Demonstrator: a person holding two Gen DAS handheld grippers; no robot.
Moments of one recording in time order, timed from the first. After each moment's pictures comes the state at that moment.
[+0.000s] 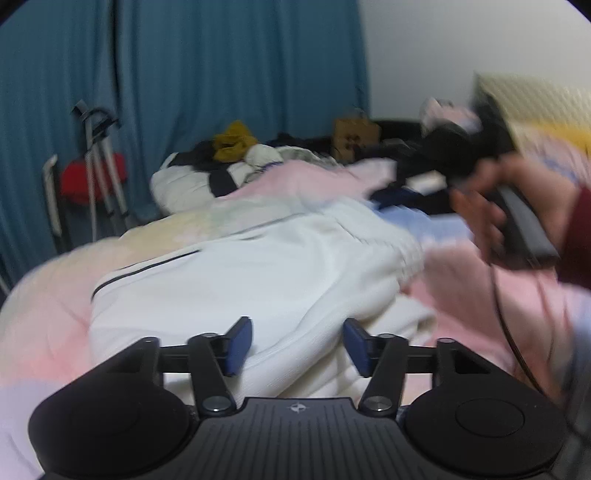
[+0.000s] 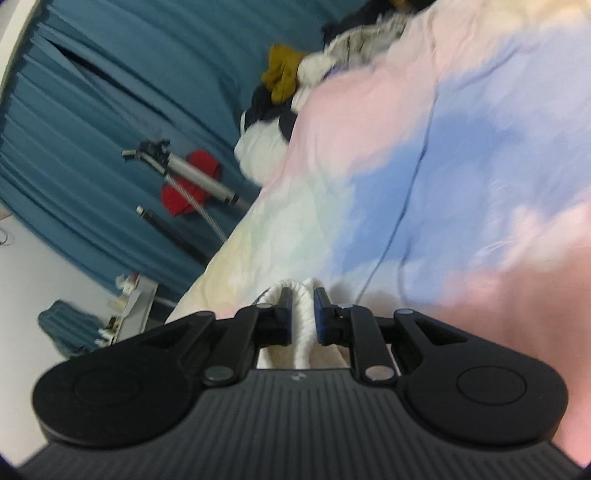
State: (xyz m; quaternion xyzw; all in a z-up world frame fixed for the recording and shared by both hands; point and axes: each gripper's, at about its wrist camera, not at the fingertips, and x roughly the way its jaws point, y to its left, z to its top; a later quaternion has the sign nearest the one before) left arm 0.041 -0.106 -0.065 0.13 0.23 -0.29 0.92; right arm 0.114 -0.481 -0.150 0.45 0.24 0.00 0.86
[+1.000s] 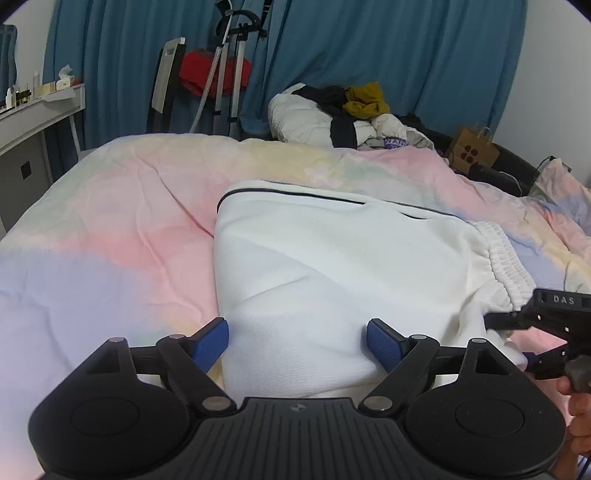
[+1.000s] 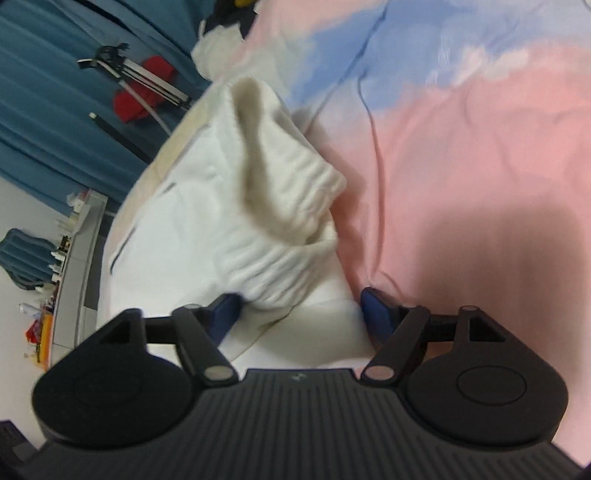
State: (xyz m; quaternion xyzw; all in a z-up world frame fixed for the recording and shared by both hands) left arm 0.088 -0.006 -0.059 -0.02 0.35 -0.14 0.93; right arm 0.071 -0.402 -0.193 0.40 0.41 -0.01 0.82
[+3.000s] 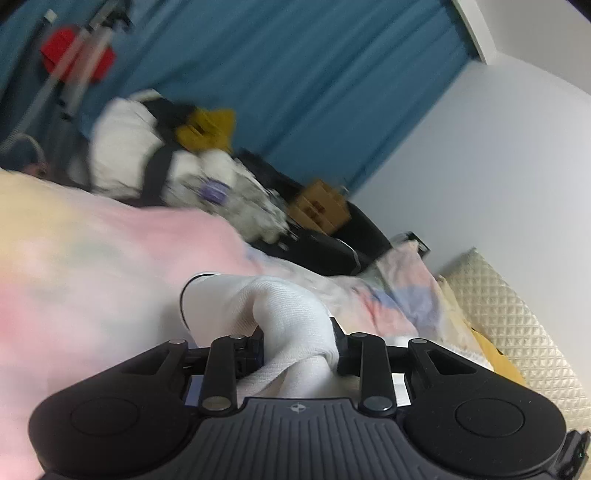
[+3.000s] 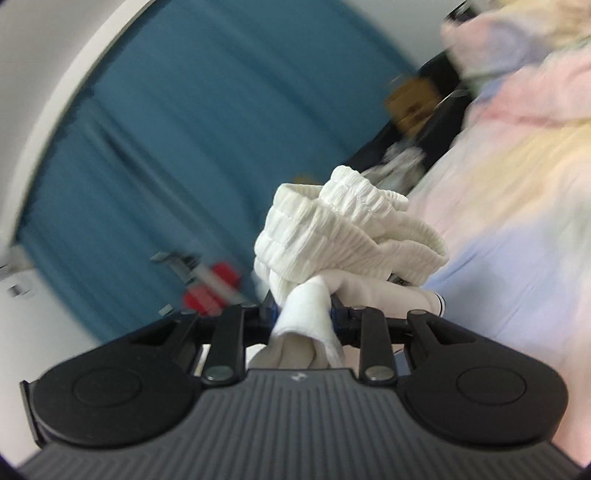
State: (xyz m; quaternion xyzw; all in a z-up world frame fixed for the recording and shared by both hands) left arm 0.219 -0.323 0.062 -0.21 0.31 -0.36 0.85; right arm 0.013 -0.616 -0.043 0.40 0.08 -0.07 0.91
